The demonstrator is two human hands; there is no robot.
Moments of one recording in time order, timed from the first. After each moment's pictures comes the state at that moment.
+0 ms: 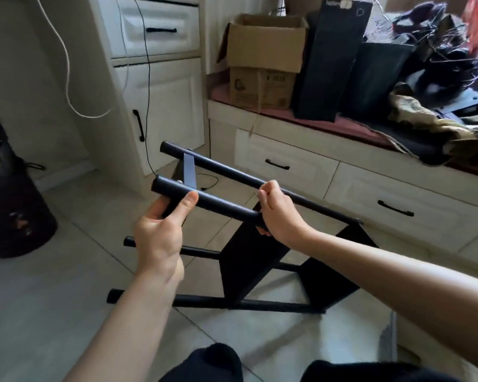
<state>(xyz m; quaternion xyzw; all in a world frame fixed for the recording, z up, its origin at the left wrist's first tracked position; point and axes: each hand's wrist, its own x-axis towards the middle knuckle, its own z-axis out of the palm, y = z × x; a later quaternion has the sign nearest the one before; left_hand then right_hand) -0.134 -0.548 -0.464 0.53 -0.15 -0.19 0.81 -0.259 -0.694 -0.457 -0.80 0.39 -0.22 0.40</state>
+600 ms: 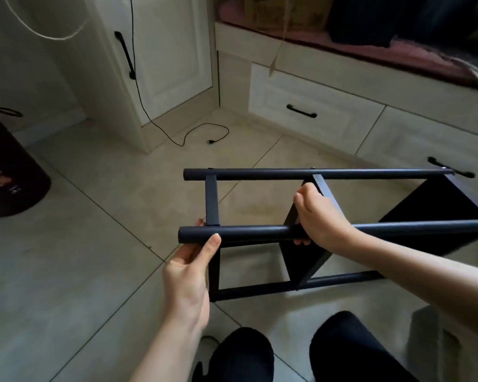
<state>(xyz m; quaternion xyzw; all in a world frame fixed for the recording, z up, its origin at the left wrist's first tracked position) -0.153 -0.557 -0.615 0.53 0.00 -0.33 0.78 -0.273 -0.748 -0.576 -0.81 0.47 -0.07 0.33</state>
